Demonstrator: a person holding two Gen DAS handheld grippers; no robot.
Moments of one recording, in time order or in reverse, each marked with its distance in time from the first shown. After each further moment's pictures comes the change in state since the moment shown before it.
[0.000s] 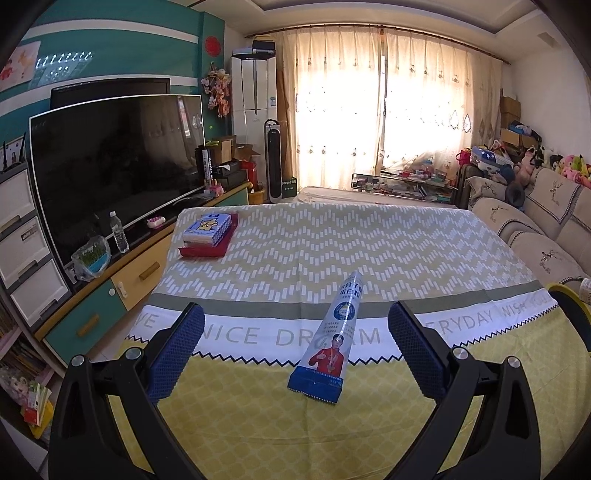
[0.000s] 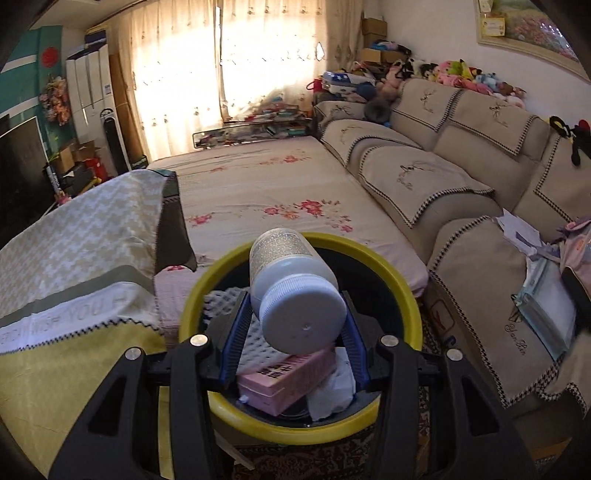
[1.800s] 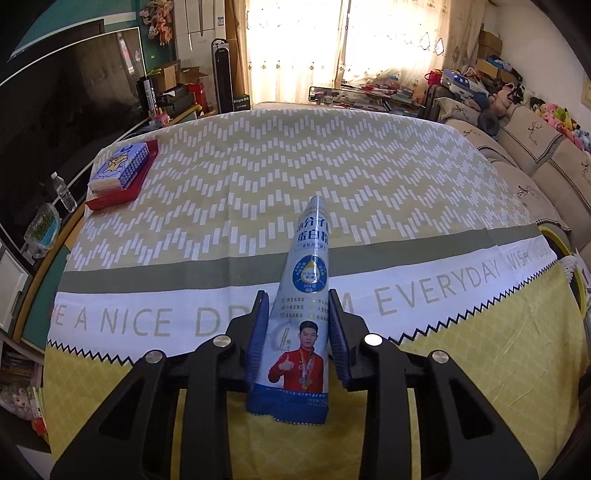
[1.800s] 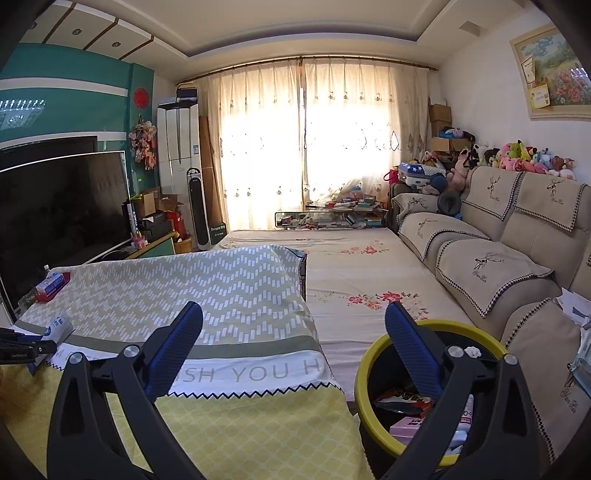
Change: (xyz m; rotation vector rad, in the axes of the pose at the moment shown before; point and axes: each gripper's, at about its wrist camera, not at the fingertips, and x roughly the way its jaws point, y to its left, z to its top) left arm 0.094 -0.038 0.006 0.081 0.368 -0.168; right arm -0.083 0.134 -0.008 -0.140 -0.392 0.293
